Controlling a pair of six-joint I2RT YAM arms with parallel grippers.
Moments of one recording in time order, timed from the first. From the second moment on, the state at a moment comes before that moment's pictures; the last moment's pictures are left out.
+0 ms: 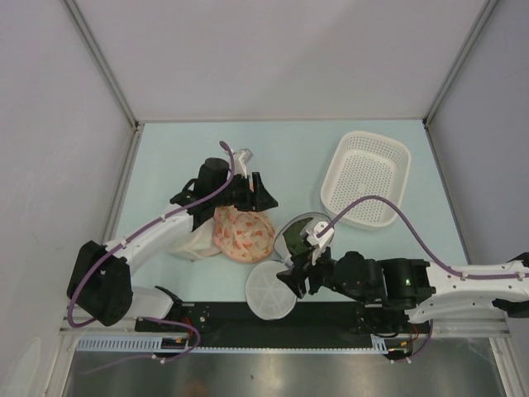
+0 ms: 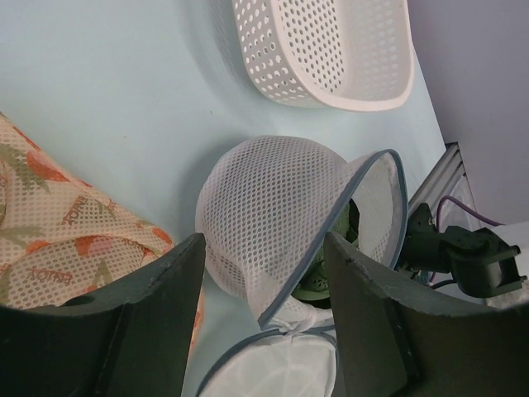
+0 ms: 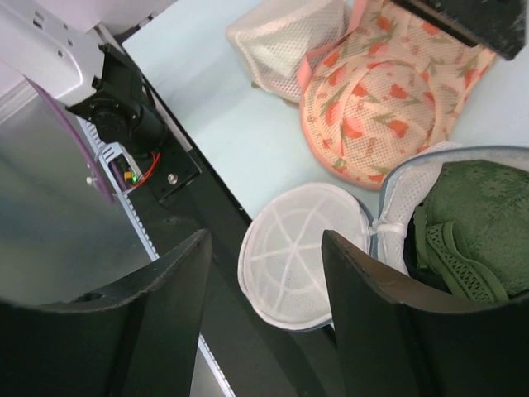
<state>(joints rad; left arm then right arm) -0.54 1.34 0.90 -0.09 0.45 -0.54 1.57 0.85 0.86 -0.37 0.49 0.44</state>
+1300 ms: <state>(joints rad) -0.57 1.17 0.78 -0.09 0.35 -0.46 1.01 1.25 0.91 -0.49 0.35 0.58</state>
